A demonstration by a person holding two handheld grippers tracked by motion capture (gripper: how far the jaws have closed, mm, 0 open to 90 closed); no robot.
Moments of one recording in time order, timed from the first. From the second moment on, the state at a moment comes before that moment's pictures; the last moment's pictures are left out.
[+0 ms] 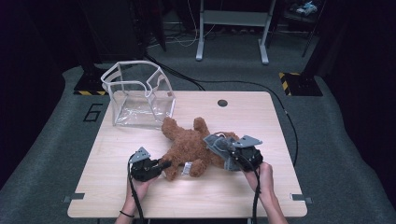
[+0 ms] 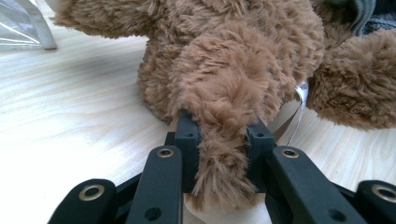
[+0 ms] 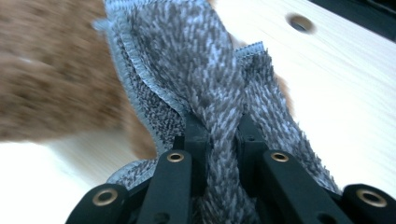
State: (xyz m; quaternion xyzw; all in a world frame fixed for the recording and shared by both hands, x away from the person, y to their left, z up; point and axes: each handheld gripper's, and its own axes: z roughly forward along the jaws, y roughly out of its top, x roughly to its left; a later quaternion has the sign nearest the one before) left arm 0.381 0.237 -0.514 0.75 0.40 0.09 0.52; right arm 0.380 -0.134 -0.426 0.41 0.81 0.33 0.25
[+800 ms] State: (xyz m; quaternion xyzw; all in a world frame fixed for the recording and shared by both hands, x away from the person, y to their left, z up) left arm 0.382 0.238 -0.520 0.75 0.40 0.08 0.52; right arm 0.364 -0.061 -0.453 0.32 0.86 0.35 0.18
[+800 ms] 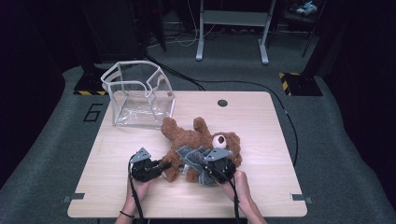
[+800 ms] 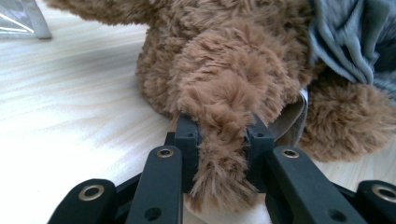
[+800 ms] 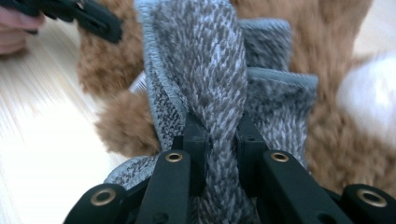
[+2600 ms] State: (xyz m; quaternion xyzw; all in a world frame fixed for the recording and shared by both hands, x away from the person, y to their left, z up) left arm 0.393 0.246 -0.527 0.76 0.40 0.06 0.51; right arm 0.440 -0.136 -0.419 0.43 0.82 0.34 0.18
